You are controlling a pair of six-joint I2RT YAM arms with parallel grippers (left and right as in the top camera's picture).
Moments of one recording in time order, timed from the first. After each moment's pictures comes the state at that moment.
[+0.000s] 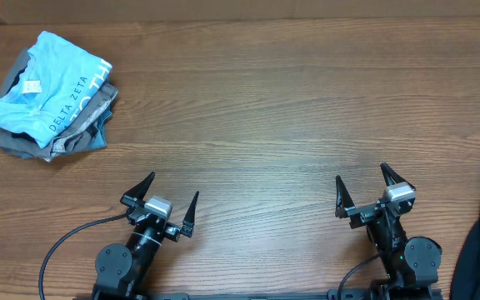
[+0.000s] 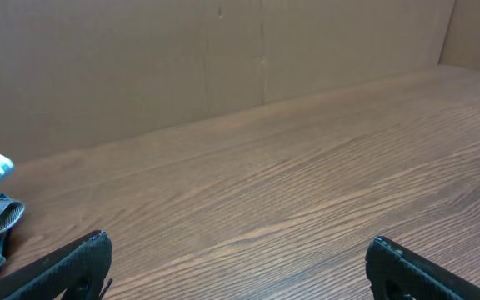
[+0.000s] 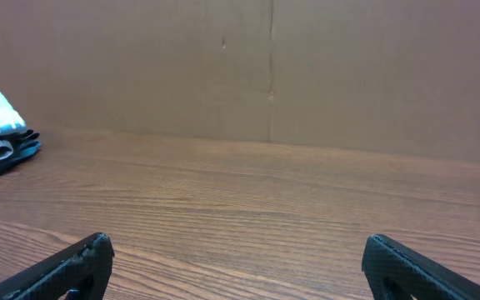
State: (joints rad) left arm -0.20 0.02 0.02 -0.07 0.20 0.07; right arm 0.05 0.01 0.02 -0.01 -0.22 0.02
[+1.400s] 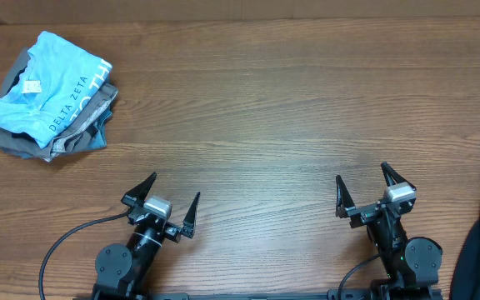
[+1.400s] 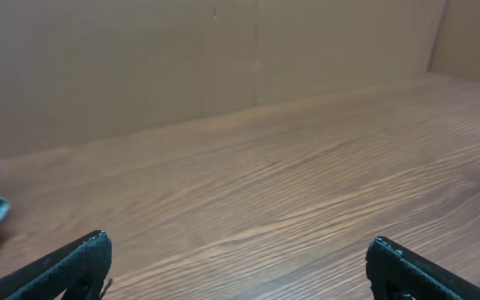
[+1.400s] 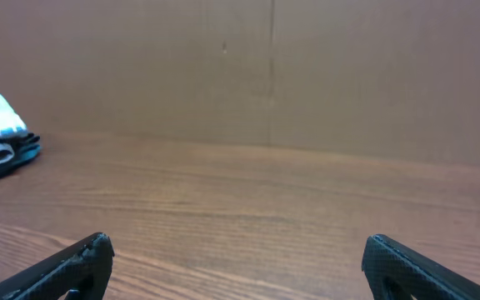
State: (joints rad) left arm -0.20 0.02 0.02 -0.07 0.22 0.03; right arm 0.05 0.01 0.02 0.01 -0.23 0.02
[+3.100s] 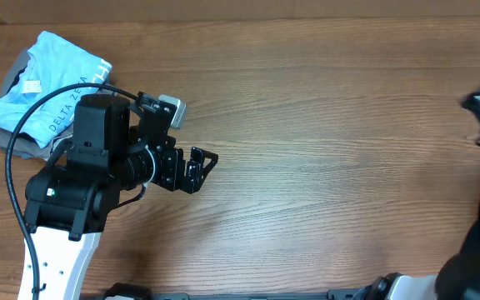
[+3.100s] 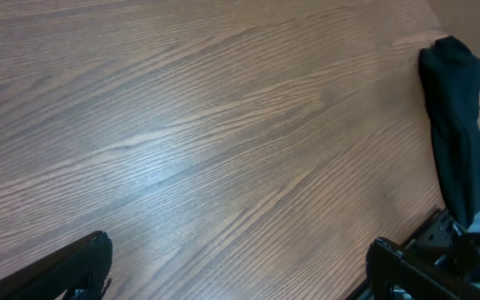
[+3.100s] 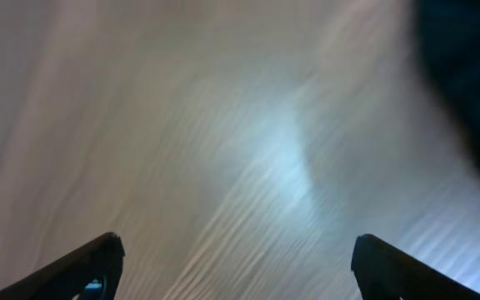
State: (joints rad) left arm -0.20 1.14 1.34 -1.09 0.48 -0.03; right arm -0.64 1.62 1.51 -0.99 -0.16 0.49
